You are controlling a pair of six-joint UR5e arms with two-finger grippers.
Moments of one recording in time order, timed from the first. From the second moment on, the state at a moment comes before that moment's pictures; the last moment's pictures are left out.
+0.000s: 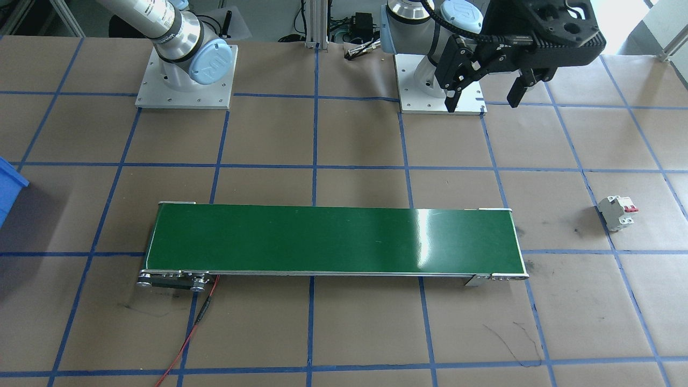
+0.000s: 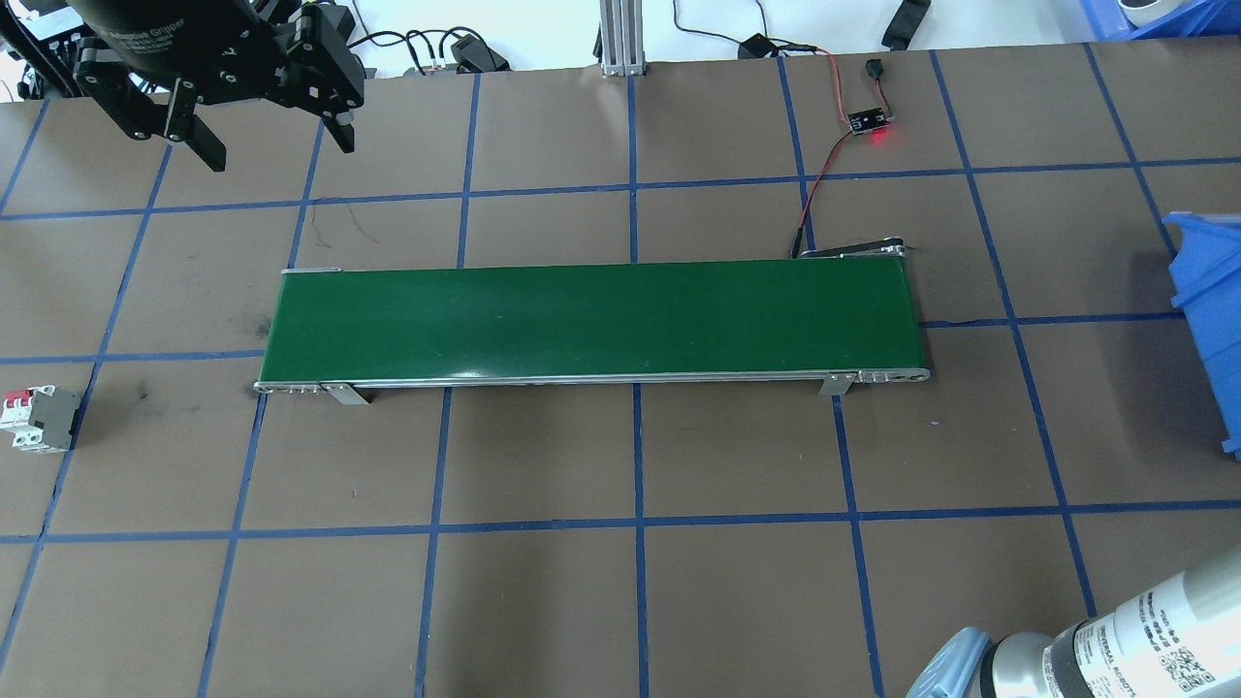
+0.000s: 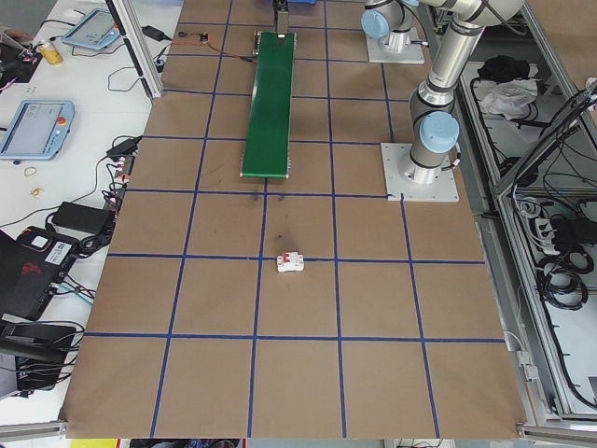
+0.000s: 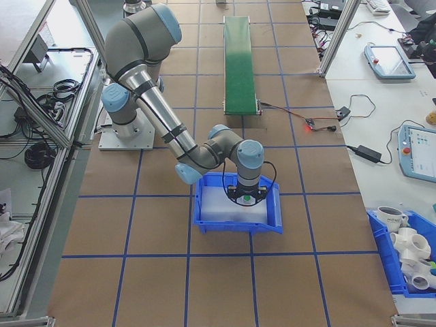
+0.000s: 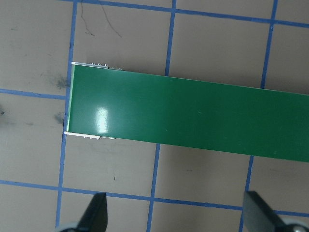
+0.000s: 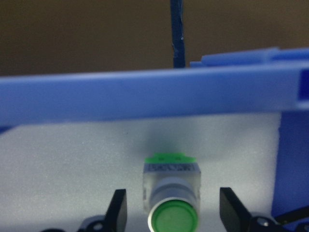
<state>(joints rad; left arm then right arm) -1.60 -1.58 -1.33 -1.73 1.59 -0.15 0.73 -1.09 1.65 -2.26 -1.60 -2.34</state>
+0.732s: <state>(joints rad) -1.60 -1.57 -1.33 -1.72 1.59 -0.16 0.75 -1.39 1.65 -1.94 -1.56 -1.82</state>
